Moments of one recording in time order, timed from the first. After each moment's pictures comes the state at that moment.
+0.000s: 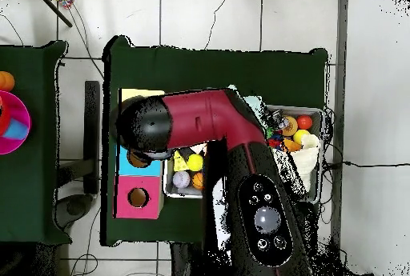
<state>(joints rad) -0.24 -0.85 0.32 1.53 -0.27 0.97 2.00</state>
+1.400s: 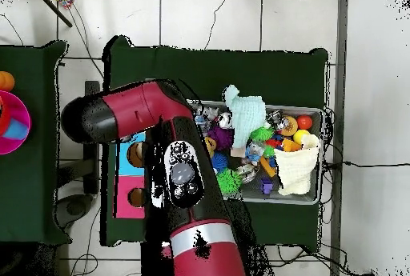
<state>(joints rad) -0.05 -0.63 0.25 1.34 -0.34 0.77 2.00</state>
